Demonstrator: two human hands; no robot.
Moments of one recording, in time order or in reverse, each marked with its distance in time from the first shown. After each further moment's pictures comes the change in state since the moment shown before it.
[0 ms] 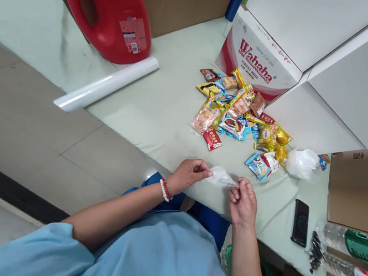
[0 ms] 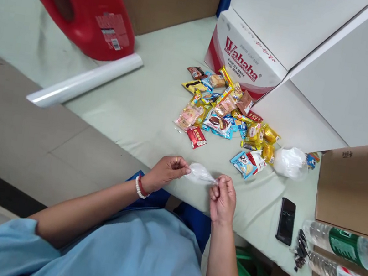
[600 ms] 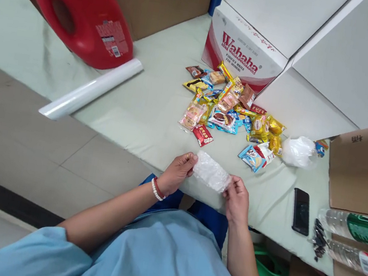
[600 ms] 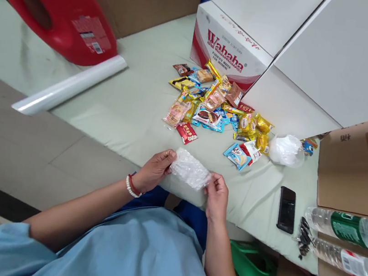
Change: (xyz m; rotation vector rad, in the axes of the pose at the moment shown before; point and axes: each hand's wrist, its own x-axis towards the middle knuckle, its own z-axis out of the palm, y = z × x) left_hand -0.002 0.003 0.014 -0.250 0.095 -0.069; right_hand -0.003 0.021 -0.023 -0.223 0.057 -0.109
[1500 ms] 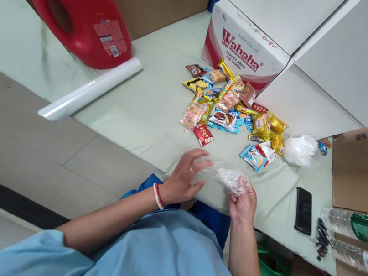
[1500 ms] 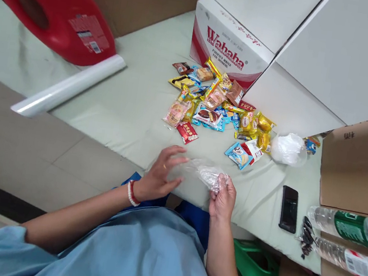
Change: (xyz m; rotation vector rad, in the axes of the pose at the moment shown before) left_hand -0.013 0.006 -0.001 0.888 -0.118 0.741; right_hand 0.001 -0.014 0.006 0.321 0.190 0.180
